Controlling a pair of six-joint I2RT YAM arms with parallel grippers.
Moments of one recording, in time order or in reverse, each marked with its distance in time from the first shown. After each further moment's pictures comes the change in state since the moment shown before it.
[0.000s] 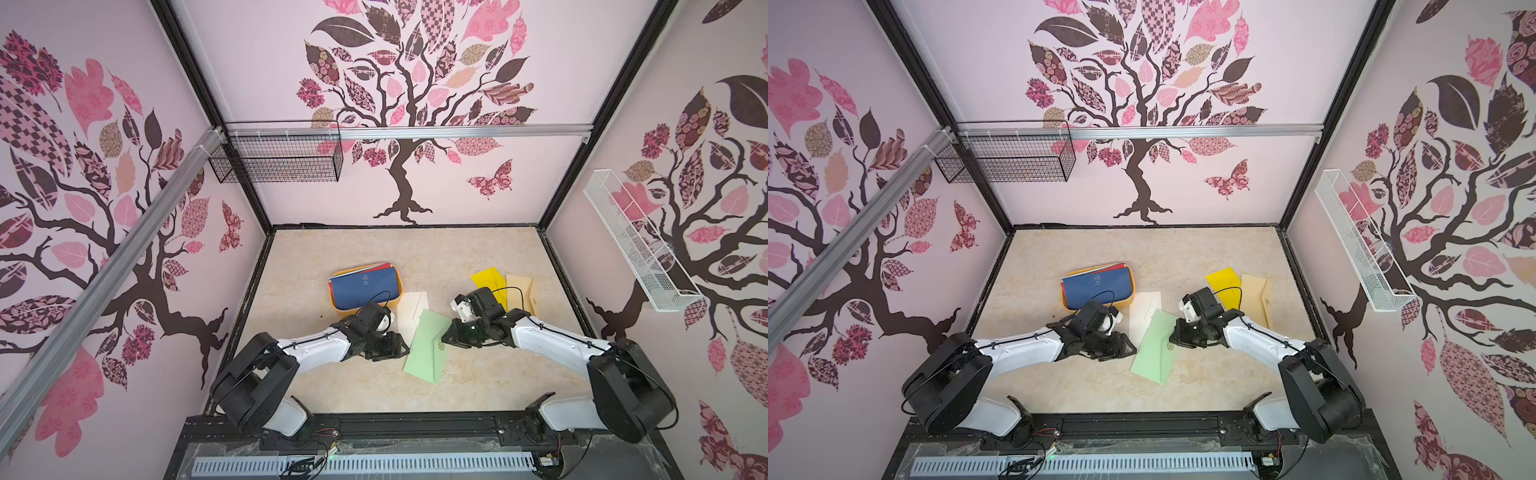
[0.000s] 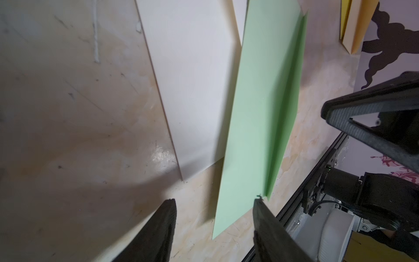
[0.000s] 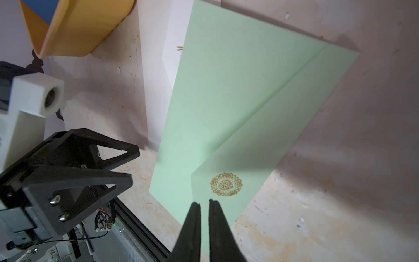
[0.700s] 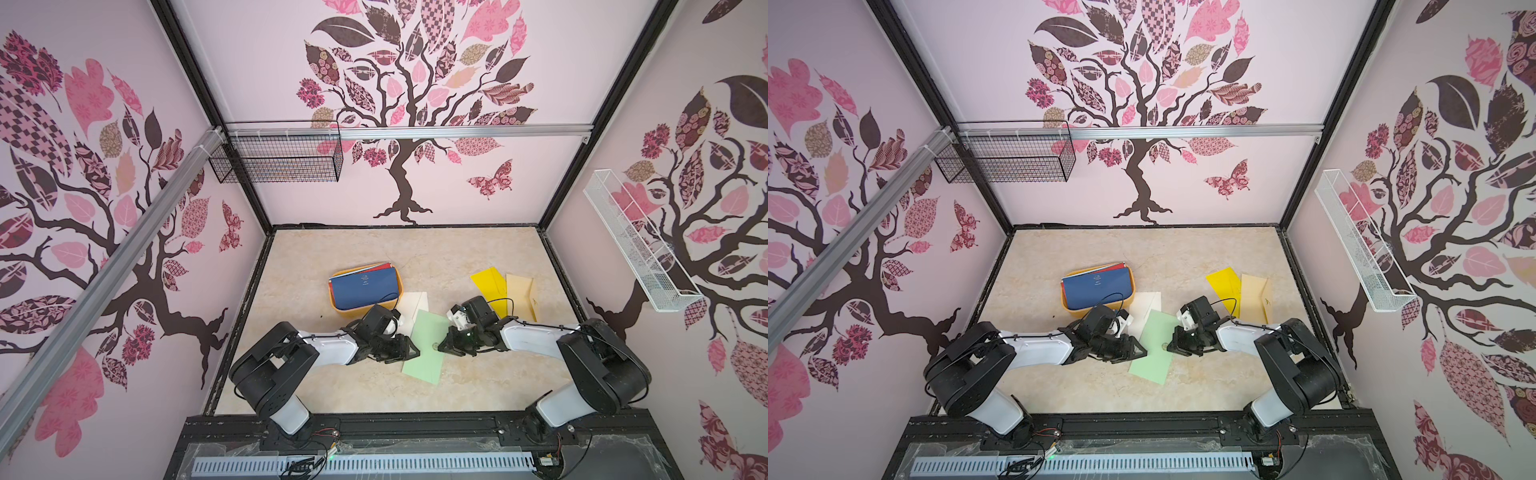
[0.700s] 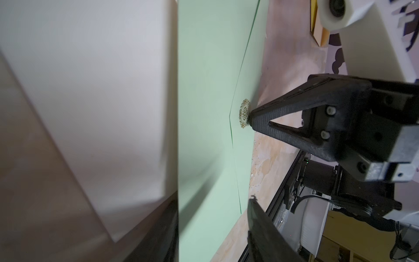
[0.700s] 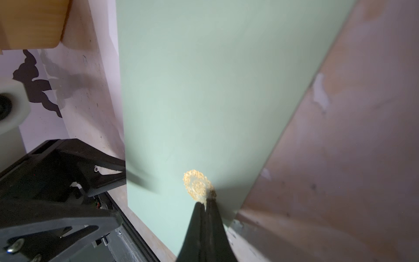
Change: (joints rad) left arm -0.044 0.107 -0.029 0.277 0.083 -0.084; right arm -0.002 0.142 -0.093 0.206 -0.074 0.059
